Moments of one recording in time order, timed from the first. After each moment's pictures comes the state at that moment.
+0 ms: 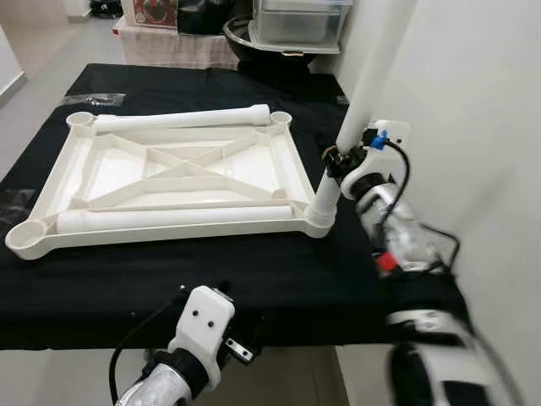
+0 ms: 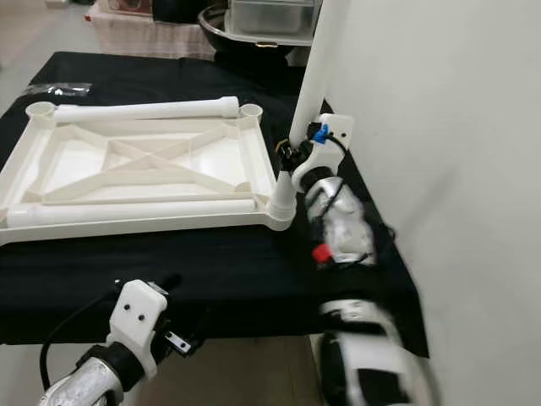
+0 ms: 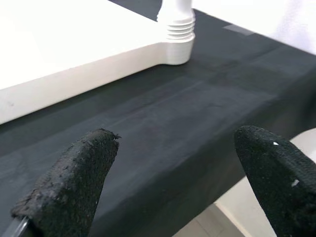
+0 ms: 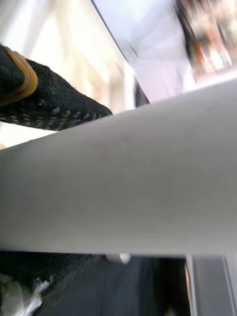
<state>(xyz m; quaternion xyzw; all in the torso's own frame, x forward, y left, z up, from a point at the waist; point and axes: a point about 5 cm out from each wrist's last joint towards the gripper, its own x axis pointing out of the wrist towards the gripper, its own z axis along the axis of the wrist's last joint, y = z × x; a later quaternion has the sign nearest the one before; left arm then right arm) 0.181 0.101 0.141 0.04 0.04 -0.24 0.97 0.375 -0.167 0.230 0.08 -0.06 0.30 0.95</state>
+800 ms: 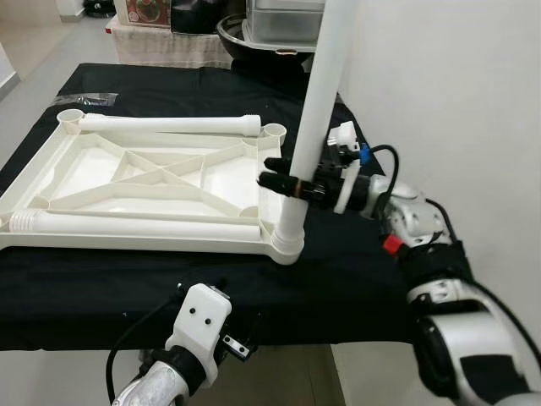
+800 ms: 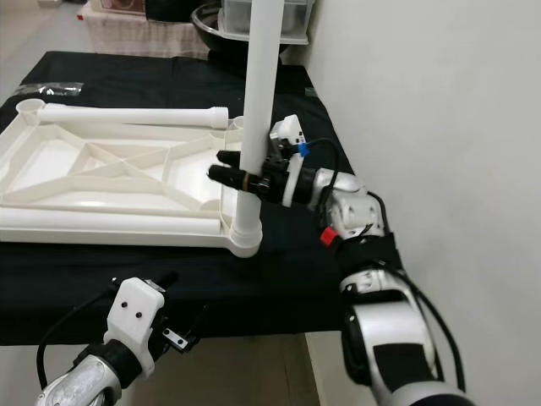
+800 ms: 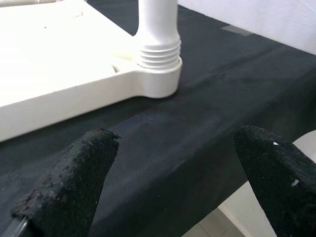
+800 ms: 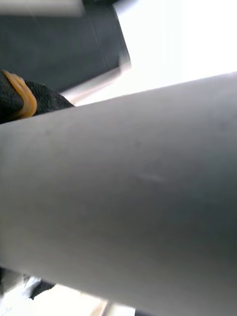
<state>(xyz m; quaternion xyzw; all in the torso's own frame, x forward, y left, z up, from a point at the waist) 0.182 0.102 0.142 0.04 0.03 -0.24 0.97 0.375 -0.119 0.226 0.02 -0.04 0.47 0.88</state>
